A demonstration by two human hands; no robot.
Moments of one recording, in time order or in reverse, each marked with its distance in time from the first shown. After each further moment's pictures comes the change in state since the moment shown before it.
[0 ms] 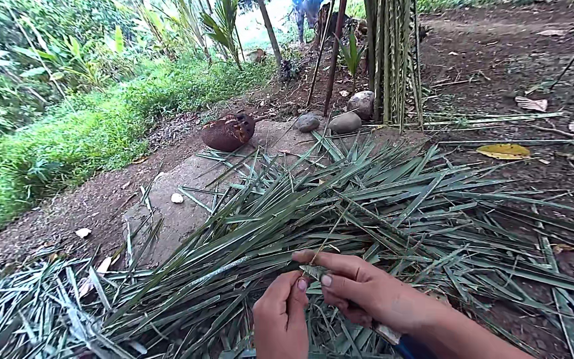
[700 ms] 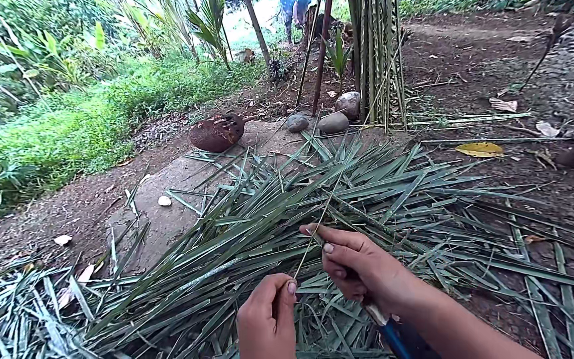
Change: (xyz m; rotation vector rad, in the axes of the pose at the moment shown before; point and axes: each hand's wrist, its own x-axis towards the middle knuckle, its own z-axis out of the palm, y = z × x) left_hand -0.001 0.006 -0.001 0.035 -0.030 0.009; right_hand -0.007 -0.014 -0.009 0.135 0.266 -0.059
